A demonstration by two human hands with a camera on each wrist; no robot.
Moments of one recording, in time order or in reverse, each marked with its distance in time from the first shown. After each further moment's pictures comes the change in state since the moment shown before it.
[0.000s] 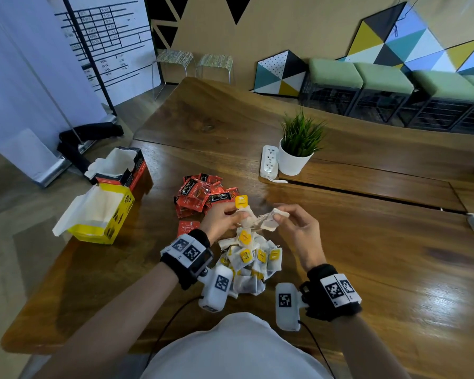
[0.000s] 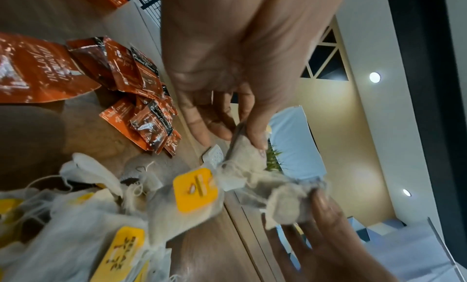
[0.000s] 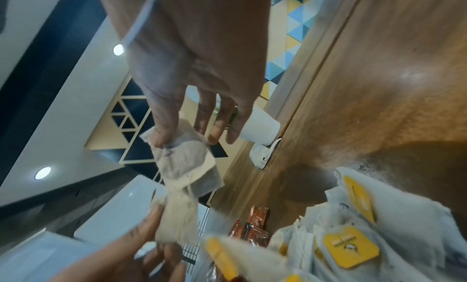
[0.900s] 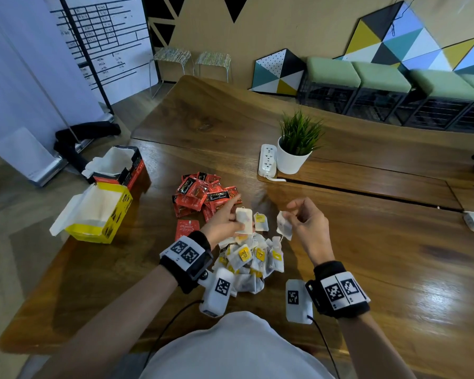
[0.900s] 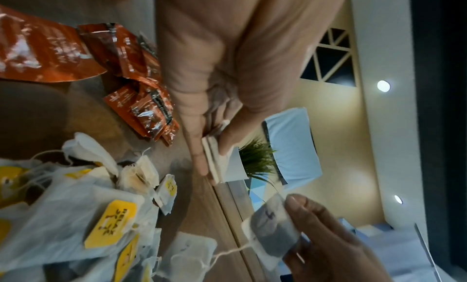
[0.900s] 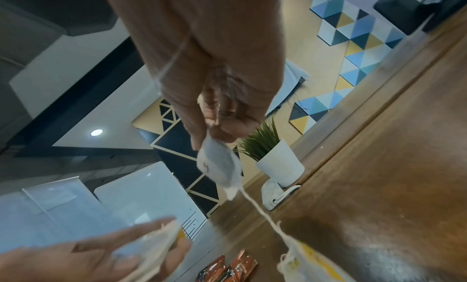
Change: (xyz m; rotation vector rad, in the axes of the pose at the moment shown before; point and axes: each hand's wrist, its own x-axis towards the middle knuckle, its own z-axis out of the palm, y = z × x) left_hand -0.006 0.001 0.006 -0.167 -0.110 -0.173; right_hand 0.006 -0.009 -0.016 -0.417 0.094 -0.031
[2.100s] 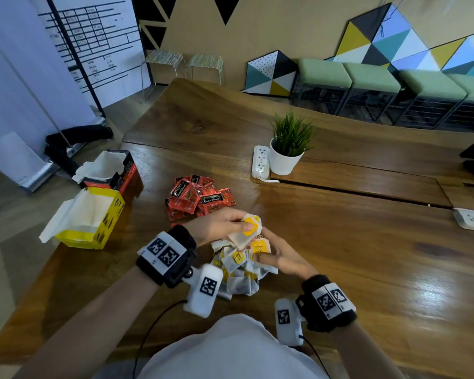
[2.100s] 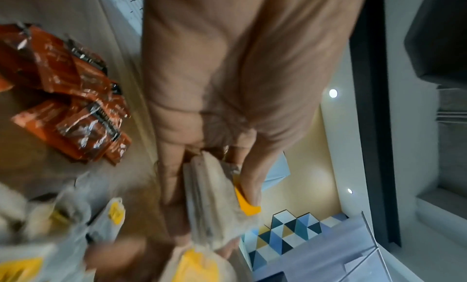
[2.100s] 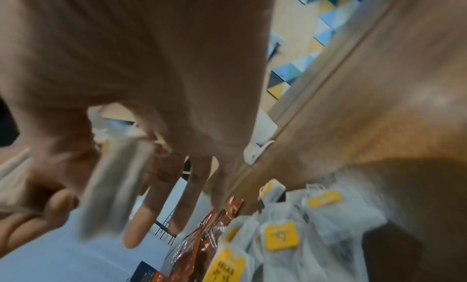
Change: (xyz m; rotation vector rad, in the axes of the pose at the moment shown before) left_hand -0.025 0.038 -0.002 0.197 -0.390 0.030; right_hand -0.025 0.018 0.016 0.221 -0.768 0.050
